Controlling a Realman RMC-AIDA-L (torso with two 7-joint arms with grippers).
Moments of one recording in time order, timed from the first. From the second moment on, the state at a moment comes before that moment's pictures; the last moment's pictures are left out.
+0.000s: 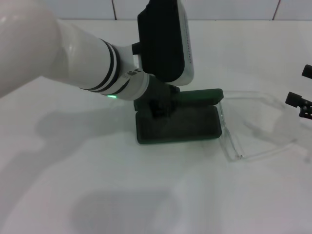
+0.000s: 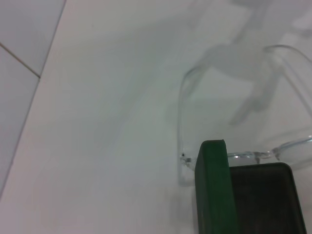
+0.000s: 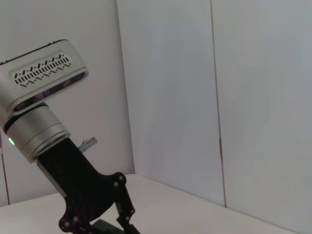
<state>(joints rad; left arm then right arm) -0.60 -2.09 1.81 1.46 2.55 1.16 -2.15 0.27 2.00 -0.72 -0.70 -1.59 -1.64 1.12</state>
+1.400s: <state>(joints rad) -0.62 -2.09 1.78 1.38 2.47 1.12 -2.05 0.26 2.00 -0.71 -0.70 -1.58 -1.65 1.12</state>
